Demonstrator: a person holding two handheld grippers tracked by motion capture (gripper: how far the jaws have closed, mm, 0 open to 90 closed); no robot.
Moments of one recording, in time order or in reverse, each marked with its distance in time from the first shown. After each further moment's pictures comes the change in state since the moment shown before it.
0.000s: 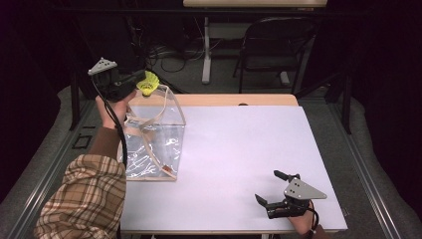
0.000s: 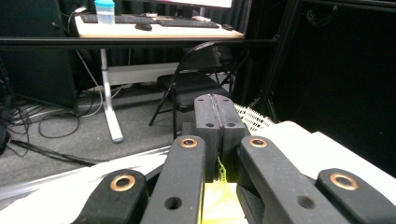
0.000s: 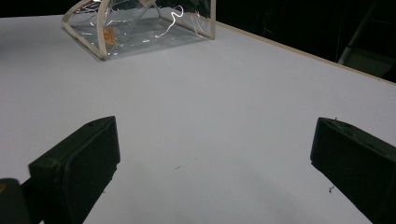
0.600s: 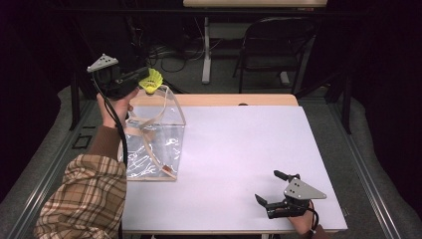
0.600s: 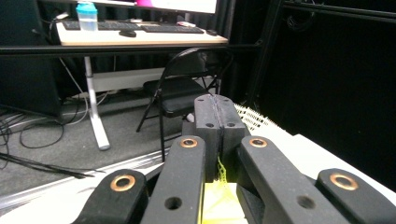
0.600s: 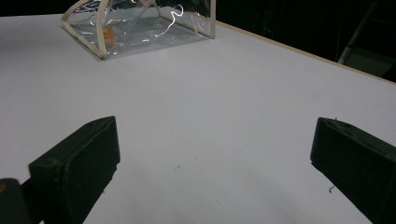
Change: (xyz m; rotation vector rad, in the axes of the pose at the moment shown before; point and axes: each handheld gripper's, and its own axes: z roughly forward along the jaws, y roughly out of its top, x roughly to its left) left arm -0.013 0.013 -0.004 -0.022 -0.056 0.007; right arm 0.000 0.000 0.000 0.003 -0.001 -0.003
